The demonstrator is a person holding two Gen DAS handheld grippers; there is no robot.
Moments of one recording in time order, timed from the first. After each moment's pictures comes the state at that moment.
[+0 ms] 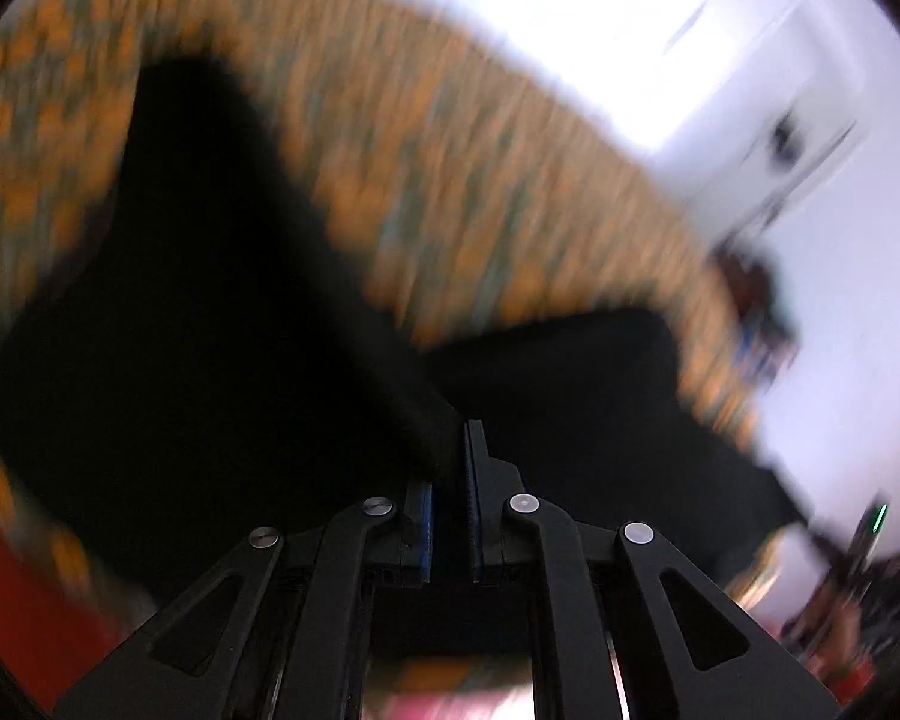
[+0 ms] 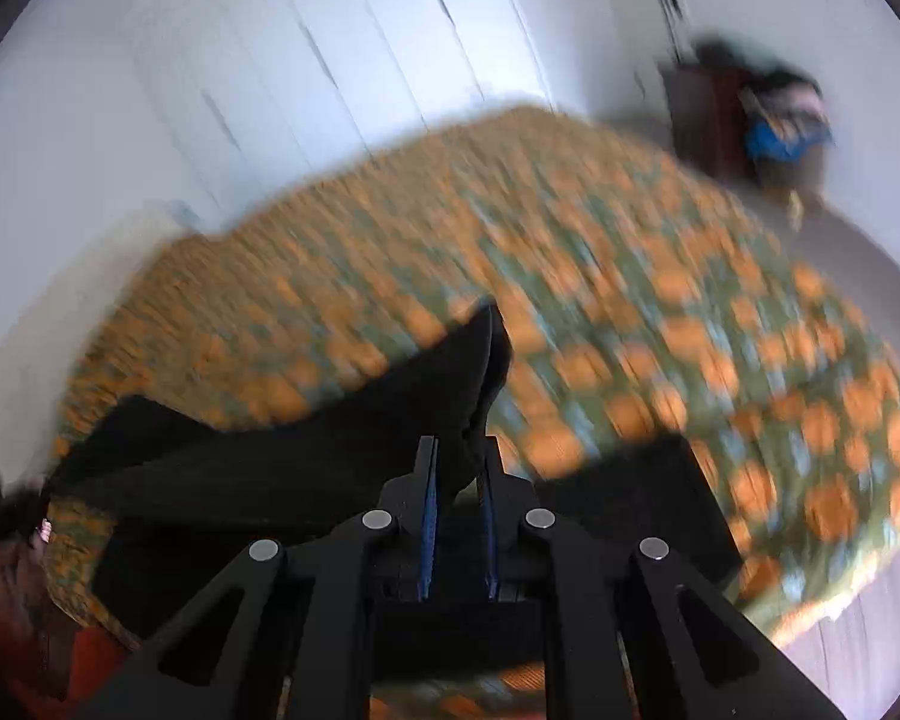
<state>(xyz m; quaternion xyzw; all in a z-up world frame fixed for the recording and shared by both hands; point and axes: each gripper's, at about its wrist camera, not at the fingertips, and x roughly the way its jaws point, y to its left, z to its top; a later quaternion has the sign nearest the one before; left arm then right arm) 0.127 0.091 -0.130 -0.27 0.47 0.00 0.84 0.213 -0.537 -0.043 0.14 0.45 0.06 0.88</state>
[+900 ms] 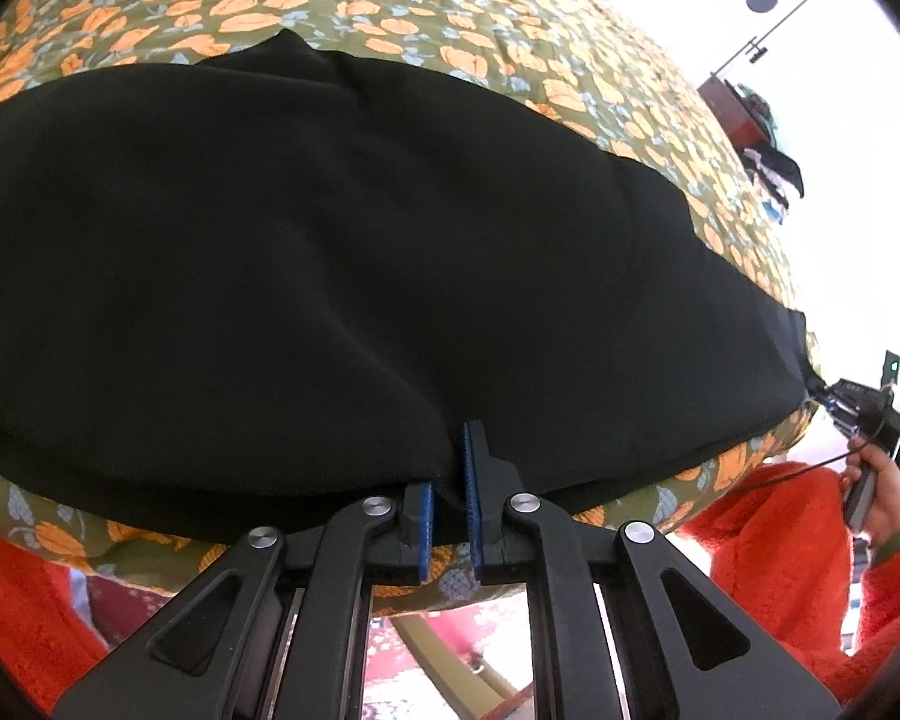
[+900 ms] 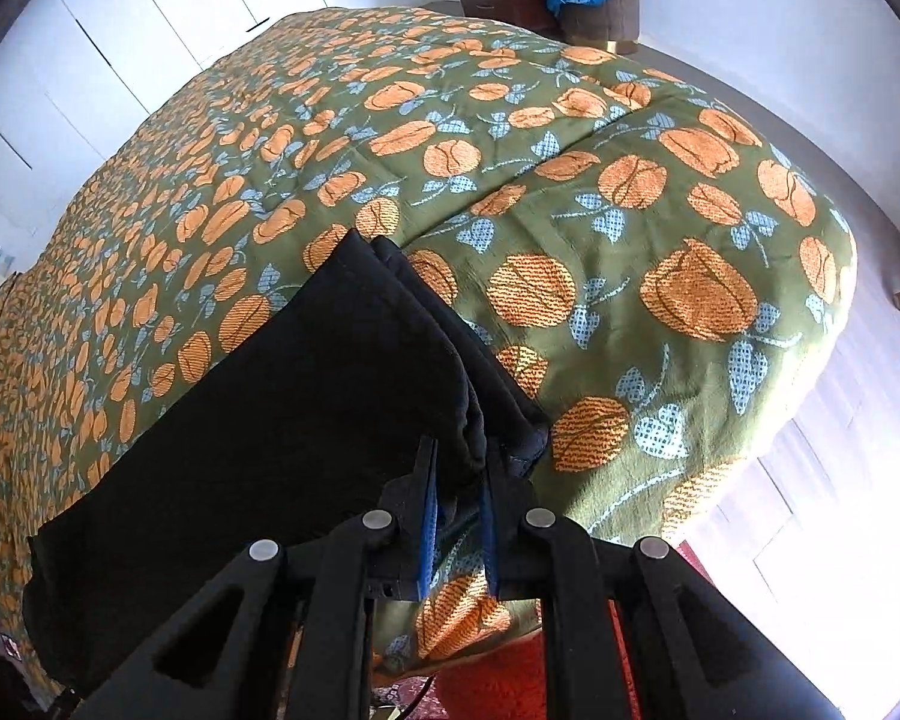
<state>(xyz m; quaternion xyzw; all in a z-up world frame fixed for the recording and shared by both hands) 0.126 0.000 -0.177 -0.18 0.55 -0.08 0.81 0.197 -0.619 -0.128 0.20 0.52 -0.12 0.82</state>
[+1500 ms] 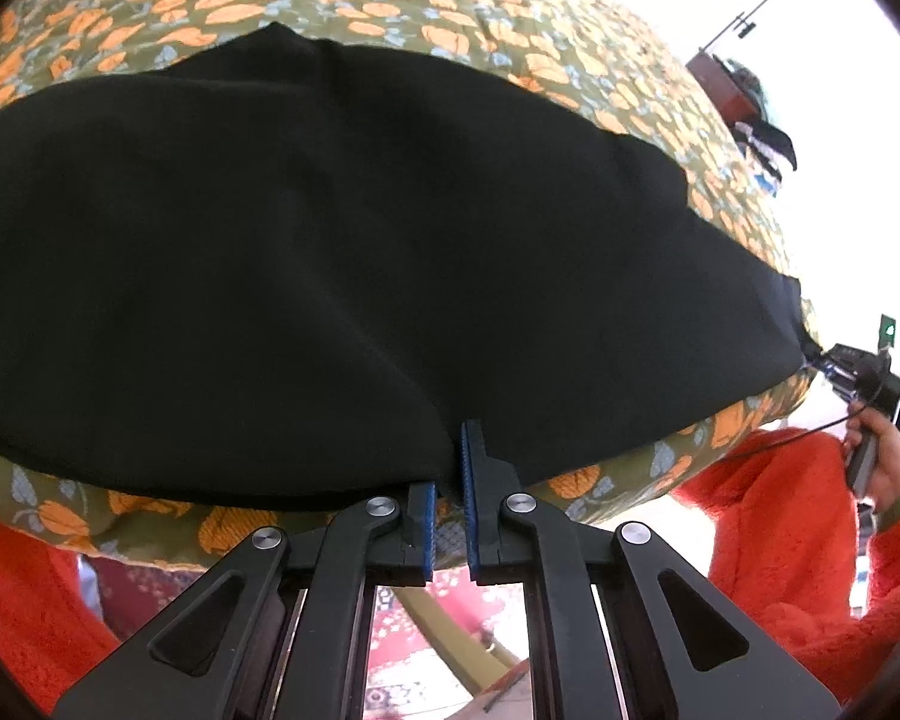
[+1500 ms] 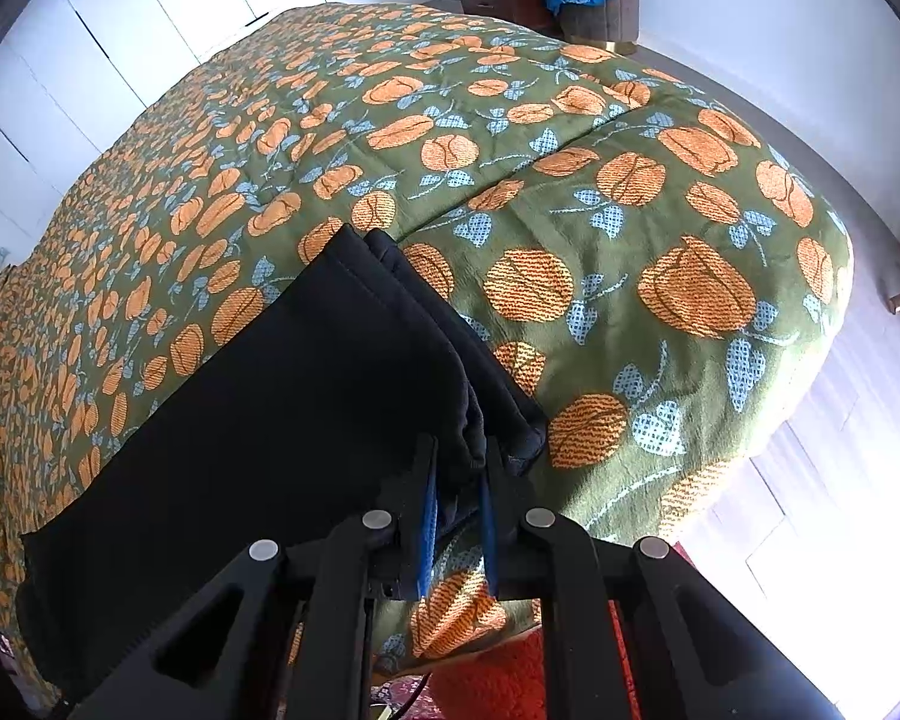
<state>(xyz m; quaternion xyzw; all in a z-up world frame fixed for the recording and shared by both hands) 0.112 0.006 -0.179 -0.16 0.57 -0.09 0.80 0.200 -0.615 -0.129 0.19 0.52 -0.12 0.82</state>
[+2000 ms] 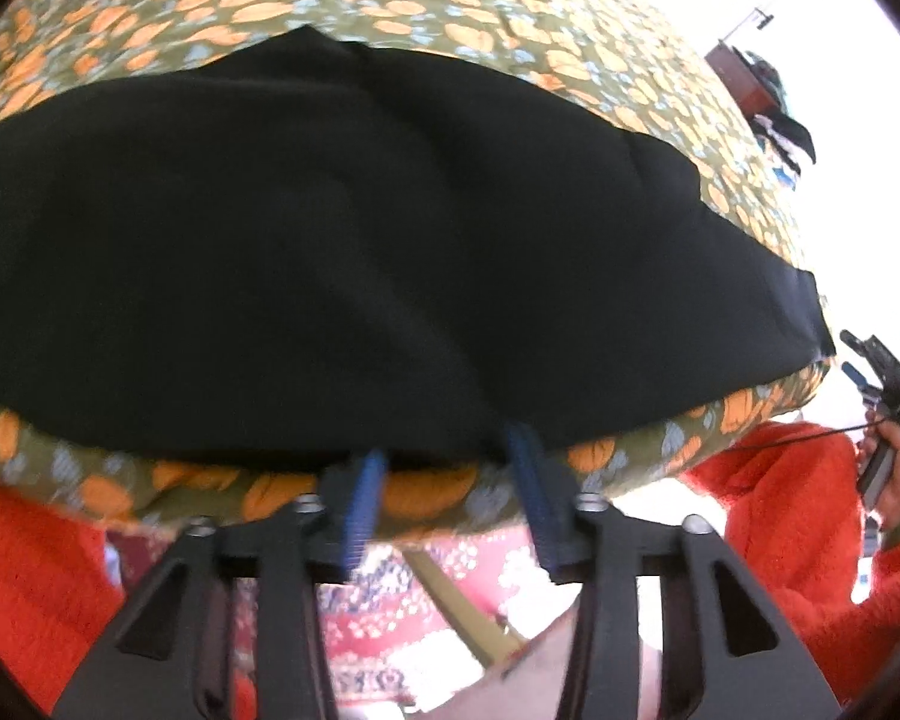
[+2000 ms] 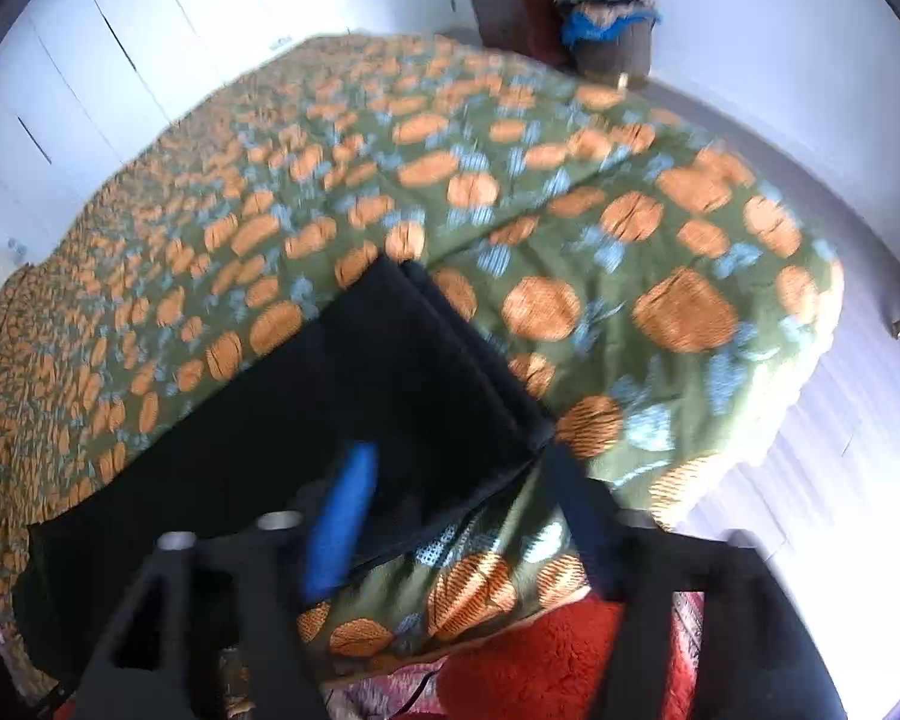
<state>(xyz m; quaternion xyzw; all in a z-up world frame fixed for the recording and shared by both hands) 0.099 0.017 -0.160 -0.15 0.58 -0.06 0.79 0.170 -0.609 -0.097 0.18 0.46 -0.12 0.86</state>
